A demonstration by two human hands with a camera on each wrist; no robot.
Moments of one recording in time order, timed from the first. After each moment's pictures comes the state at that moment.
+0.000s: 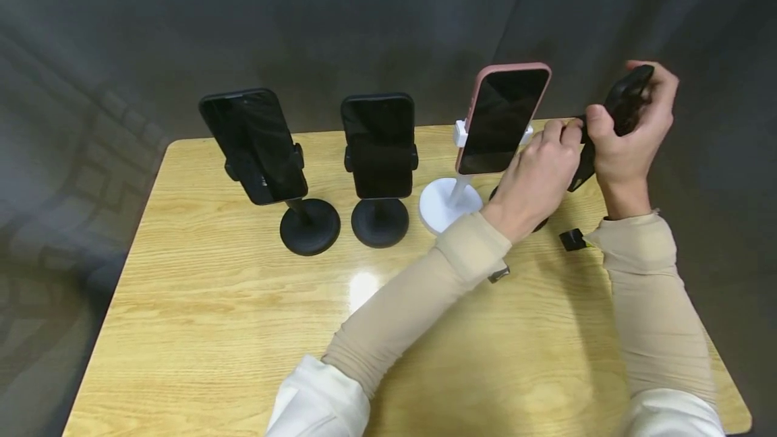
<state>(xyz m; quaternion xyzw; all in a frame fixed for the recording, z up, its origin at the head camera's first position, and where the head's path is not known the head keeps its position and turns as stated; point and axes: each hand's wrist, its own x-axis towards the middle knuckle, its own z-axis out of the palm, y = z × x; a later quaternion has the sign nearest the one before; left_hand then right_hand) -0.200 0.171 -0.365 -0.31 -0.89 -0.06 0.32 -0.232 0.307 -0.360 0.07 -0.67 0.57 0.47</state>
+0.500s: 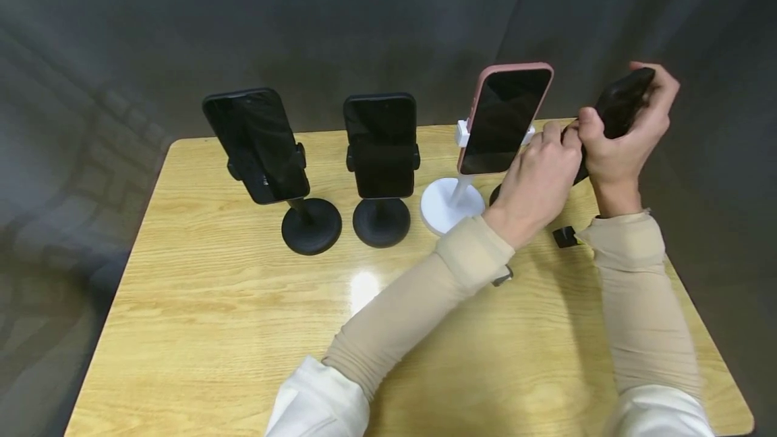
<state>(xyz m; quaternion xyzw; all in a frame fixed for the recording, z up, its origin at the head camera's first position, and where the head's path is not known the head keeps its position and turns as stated) -0.192 0.169 -0.356 -0.31 -0.91 -0.03 0.28 -0.231 0.289 -0.355 0.06 -0.64 0.57 0.52</state>
